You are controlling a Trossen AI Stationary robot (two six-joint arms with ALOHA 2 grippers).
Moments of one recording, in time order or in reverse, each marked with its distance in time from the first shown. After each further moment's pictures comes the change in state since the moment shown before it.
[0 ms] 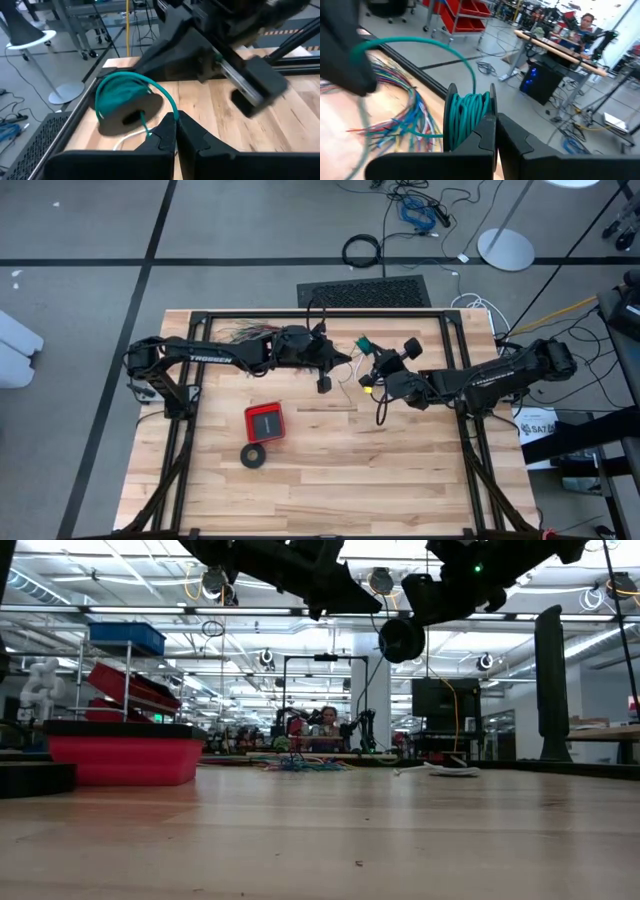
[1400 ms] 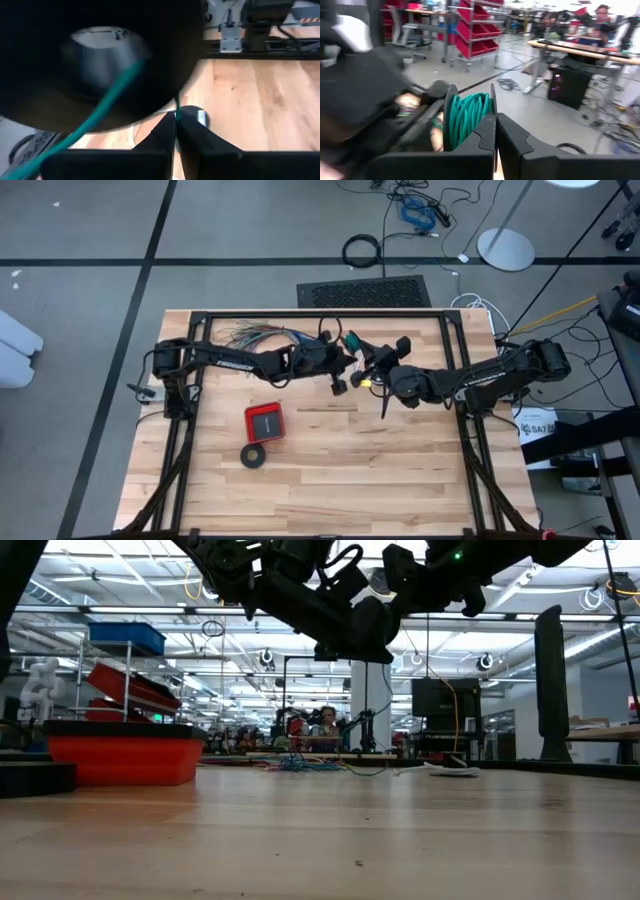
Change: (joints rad) left arm -0.026 0.195 0.001 0.149 -0.222 -0.052; right arm -0.026 0.065 0.000 0.337 -0.091 -0.004
